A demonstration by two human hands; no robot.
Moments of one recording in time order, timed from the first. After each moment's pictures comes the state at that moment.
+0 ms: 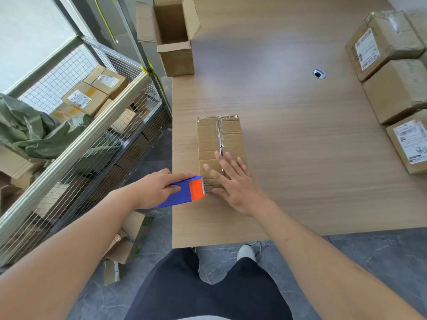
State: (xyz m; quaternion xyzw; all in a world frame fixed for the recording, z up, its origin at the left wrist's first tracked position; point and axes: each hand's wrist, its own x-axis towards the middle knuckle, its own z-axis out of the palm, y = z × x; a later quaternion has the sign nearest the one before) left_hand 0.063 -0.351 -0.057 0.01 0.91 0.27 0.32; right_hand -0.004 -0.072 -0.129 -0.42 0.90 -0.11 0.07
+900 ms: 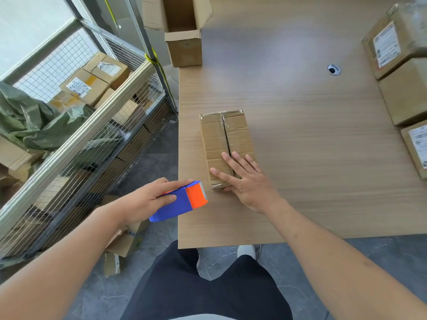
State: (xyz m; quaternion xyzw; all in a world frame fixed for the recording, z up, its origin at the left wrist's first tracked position) left_hand 0.103 -0.377 -0.058 -0.02 0.84 0.43 0.32; right_hand -0.019 -0.067 -0.140 -0.44 0.89 -0.07 0.01
